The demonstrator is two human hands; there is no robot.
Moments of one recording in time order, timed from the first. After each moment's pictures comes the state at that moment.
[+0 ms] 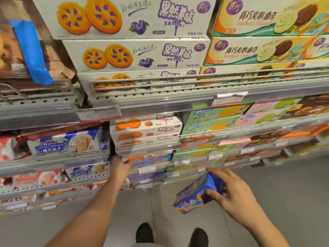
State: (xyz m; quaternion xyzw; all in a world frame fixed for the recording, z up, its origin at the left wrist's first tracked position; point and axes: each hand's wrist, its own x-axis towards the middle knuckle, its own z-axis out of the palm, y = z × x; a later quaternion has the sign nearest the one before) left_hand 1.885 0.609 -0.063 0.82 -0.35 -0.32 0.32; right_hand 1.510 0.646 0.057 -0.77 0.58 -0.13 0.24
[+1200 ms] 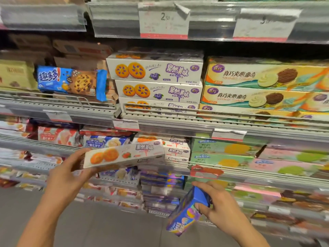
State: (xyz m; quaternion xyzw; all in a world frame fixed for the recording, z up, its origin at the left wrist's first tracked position) left_hand 1.898 0.780 0.145 0.82 -0.39 -0.08 0.41; right_hand 1.518 0.569 0.077 -0.88 0.36 -0.07 0.29
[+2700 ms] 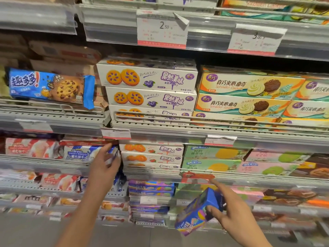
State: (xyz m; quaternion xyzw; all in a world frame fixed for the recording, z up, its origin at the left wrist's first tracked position) left_hand 1.865 0.667 0.116 0.76 -0.33 -0.18 0.53; right_hand 1.487 0.580 0.096 -0.82 0.49 -0.13 0.26
